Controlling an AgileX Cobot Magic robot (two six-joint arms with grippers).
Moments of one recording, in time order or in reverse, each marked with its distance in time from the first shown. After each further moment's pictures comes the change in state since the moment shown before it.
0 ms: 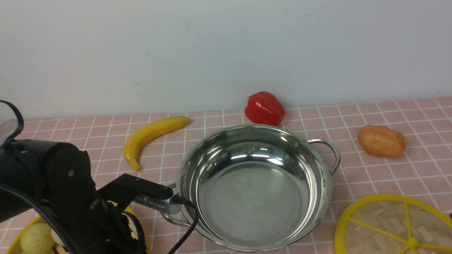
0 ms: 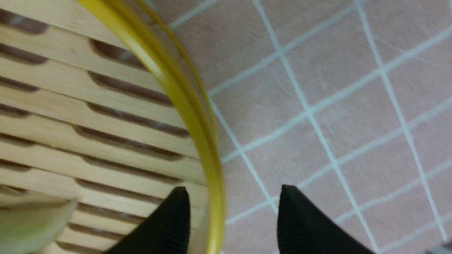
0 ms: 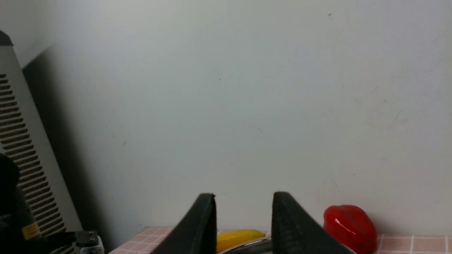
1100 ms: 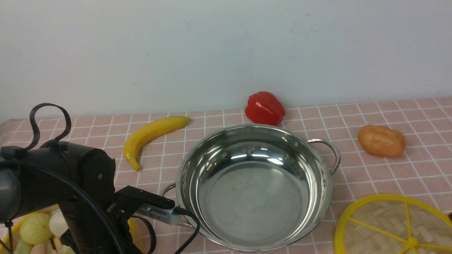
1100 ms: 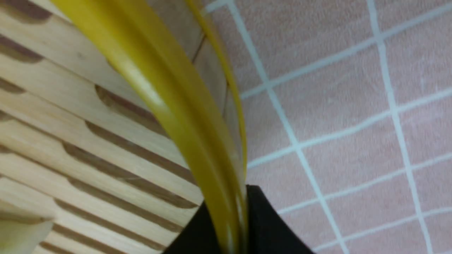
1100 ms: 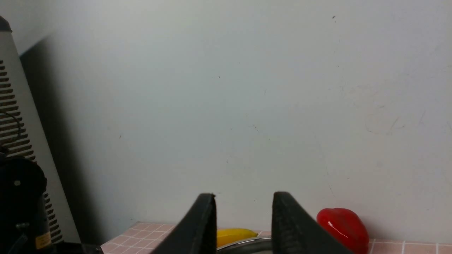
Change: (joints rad) right arm 0.000 0.003 0.000 0.000 -0.004 -0.045; left arm -0.002 0.132 -0.034 0.104 0.073 -0.076
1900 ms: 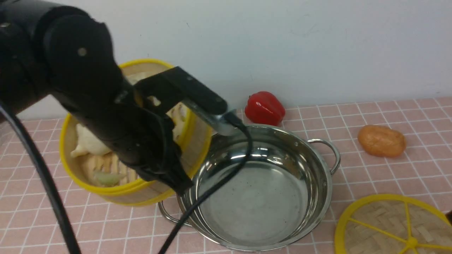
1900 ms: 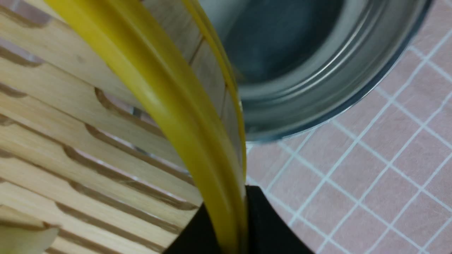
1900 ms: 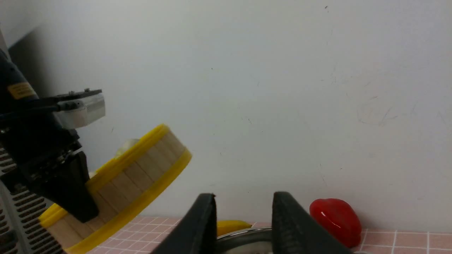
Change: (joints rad) right arm 0.000 0.010 0.000 -0.003 0.020 0.000; left arm -0.258 -0.063 -0.569 0.023 0.182 0.268
